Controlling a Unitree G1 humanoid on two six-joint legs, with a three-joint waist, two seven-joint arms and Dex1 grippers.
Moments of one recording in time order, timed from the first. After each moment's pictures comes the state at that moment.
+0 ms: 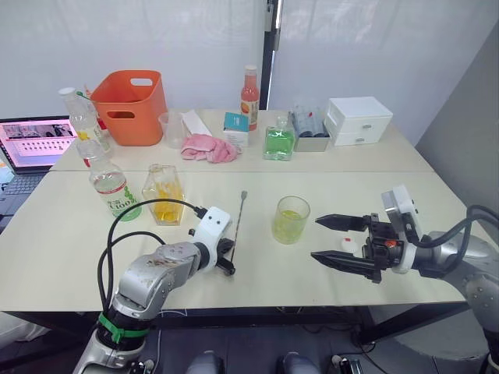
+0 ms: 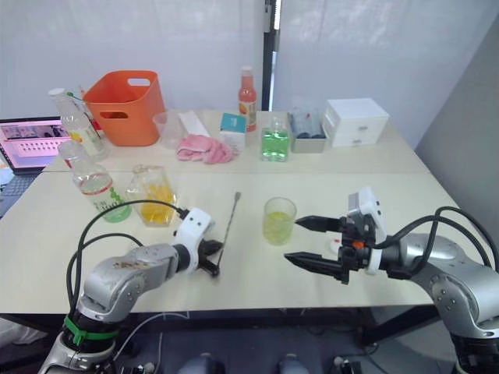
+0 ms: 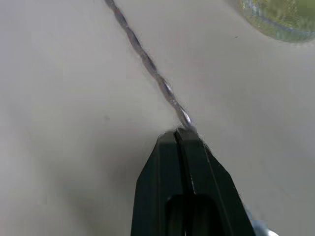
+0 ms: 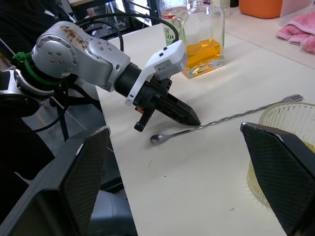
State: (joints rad) left arm -0.42 0.44 -0.18 -0.37 -0.42 1.17 -0.22; right arm -0.22 -0.83 -0.21 -0.45 0.89 0.73 1.00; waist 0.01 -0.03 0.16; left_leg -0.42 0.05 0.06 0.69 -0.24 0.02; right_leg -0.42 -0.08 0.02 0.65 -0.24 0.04
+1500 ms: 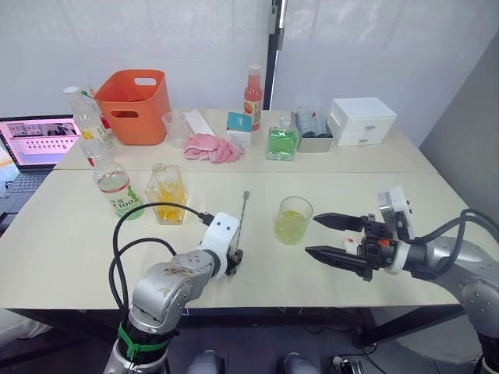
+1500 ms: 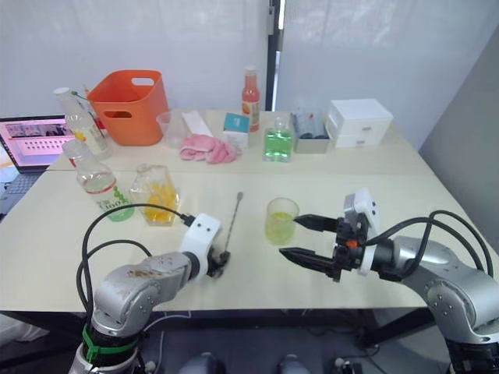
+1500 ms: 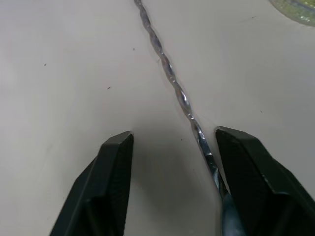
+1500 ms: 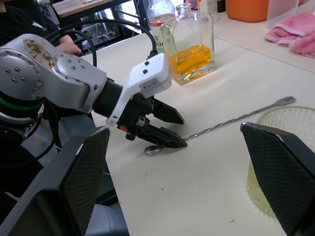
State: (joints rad) left arm -0.37 0.22 -0.19 -0.56 -0.31 1.44 0.03; right arm -0.23 -0.80 -0.21 -0.48 0.93 0.77 0.90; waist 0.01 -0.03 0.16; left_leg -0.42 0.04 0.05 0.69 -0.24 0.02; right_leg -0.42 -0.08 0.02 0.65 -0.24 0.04
